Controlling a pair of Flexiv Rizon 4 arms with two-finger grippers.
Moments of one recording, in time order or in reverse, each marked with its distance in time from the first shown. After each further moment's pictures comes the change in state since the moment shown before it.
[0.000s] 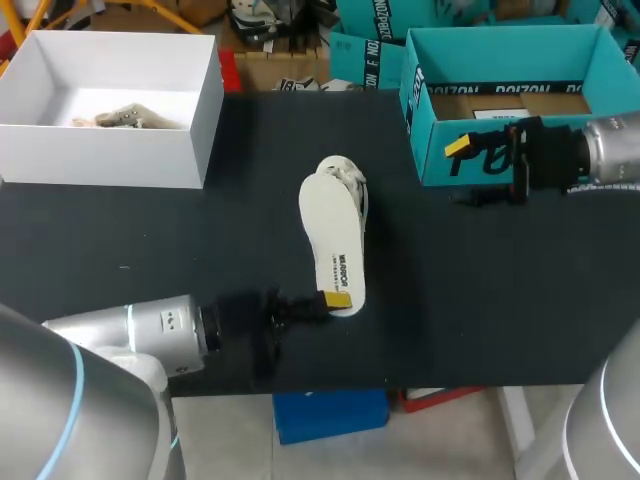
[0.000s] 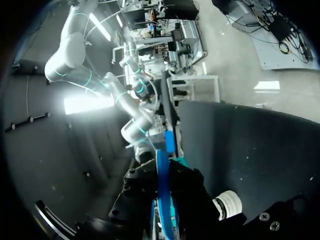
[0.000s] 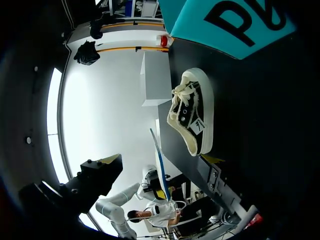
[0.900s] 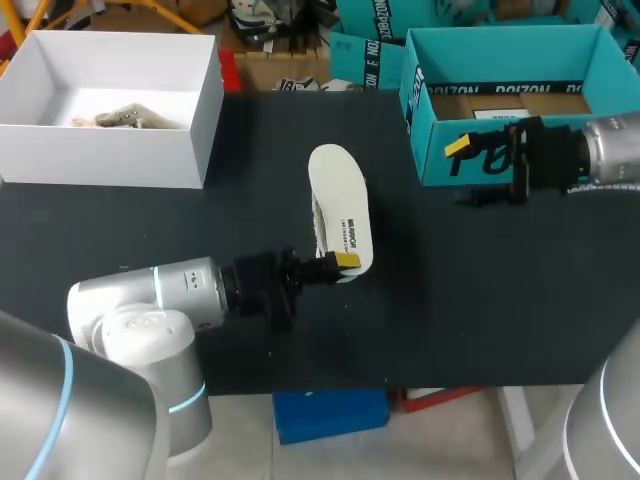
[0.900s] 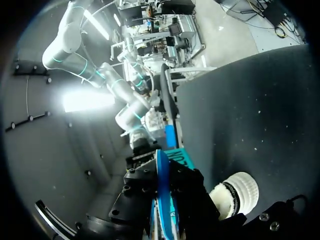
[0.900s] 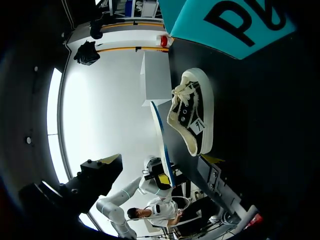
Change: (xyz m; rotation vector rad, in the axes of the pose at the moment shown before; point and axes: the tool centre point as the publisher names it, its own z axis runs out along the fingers) left arm 0.020 0.065 0.034 -0.016 -0.016 0.021; right arm 0.000 0.000 0.000 0.000 0.000 0.000
